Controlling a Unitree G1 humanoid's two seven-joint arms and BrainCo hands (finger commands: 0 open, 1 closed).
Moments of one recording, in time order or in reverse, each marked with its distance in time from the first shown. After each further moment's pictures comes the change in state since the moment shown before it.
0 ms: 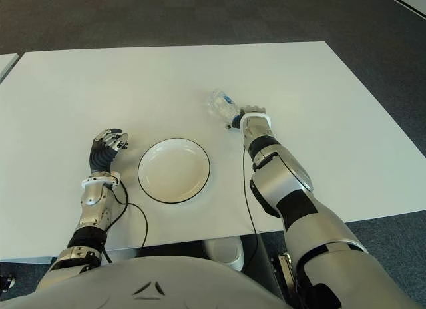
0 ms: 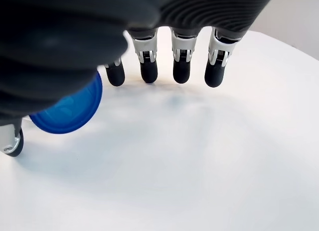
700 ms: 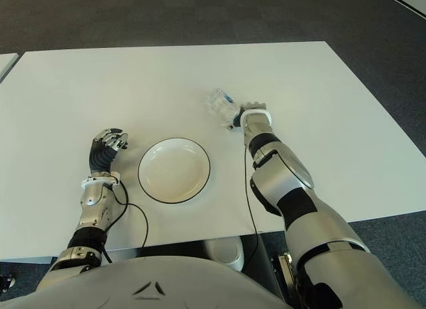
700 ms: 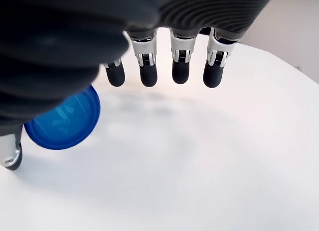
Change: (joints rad) left arm 0.000 -0.003 0.003 0.007 -0.001 -0.001 0.000; right arm -0.017 -0.007 0.021 0.001 -0.017 0.001 -0.010
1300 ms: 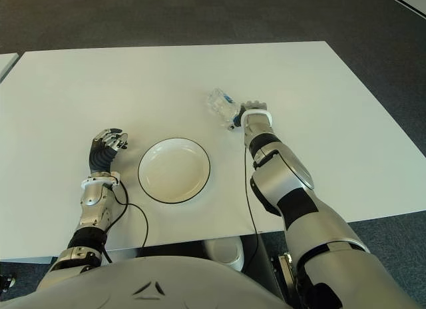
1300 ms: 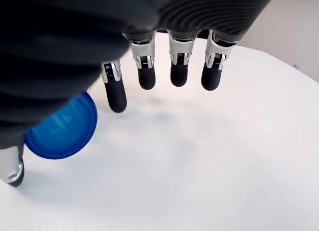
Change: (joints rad) left arm 0.001 -0.002 0.001 0.000 0.000 -0.003 0.000; right arm 0.005 0.000 -0.044 0.002 0.012 0.000 -0.066
